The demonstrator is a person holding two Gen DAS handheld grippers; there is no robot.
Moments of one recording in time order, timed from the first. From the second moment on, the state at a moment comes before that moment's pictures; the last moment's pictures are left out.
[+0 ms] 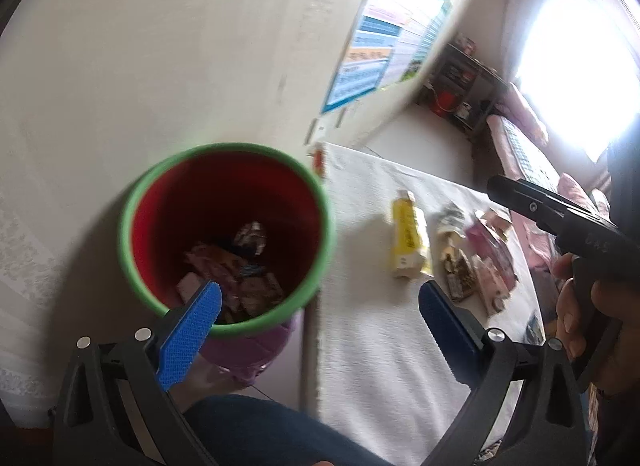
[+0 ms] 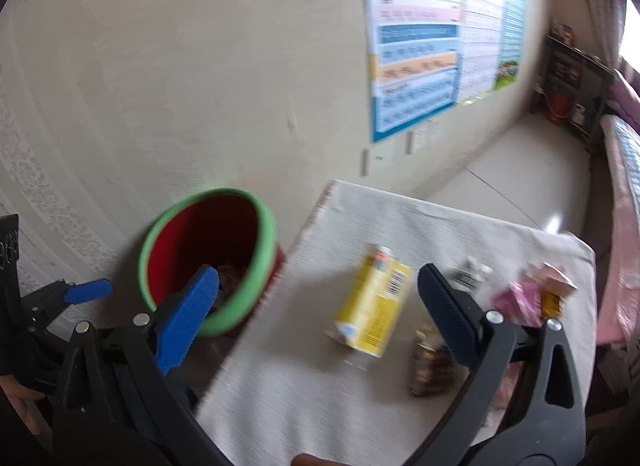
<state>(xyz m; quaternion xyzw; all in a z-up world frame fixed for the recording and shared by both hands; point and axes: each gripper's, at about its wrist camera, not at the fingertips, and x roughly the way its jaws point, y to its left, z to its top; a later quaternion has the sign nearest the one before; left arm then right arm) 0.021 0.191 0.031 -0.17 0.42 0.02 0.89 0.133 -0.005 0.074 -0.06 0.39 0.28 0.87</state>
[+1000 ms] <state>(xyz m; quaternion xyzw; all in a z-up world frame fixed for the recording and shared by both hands) 0.106 0.058 0.013 -0.13 0.46 -0.06 0.88 0.154 -0.204 0.027 -0.05 0.44 0.14 0.89</state>
